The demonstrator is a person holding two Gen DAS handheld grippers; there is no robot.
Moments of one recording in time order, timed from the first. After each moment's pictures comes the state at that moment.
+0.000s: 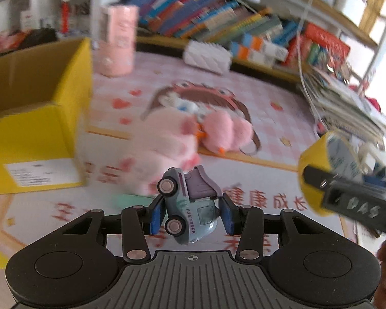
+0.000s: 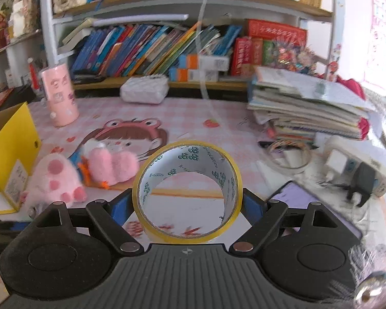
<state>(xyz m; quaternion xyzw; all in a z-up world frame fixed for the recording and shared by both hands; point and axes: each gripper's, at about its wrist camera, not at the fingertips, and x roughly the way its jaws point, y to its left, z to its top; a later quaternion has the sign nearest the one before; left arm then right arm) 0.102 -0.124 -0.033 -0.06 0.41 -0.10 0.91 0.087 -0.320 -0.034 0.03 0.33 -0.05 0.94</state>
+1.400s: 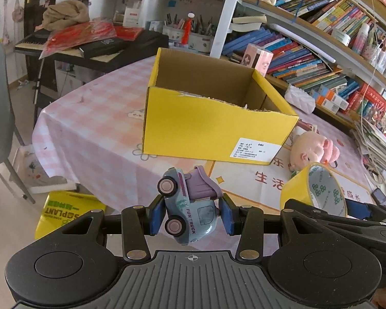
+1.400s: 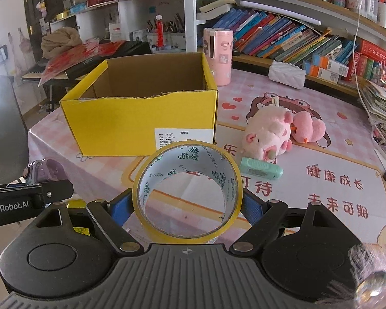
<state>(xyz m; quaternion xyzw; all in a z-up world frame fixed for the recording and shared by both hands) -0.021 0.116 -0.013 -0.12 0.37 0.00 0.92 -0.002 -0.060 -0.024 -0.02 0.36 0.10 0.93</state>
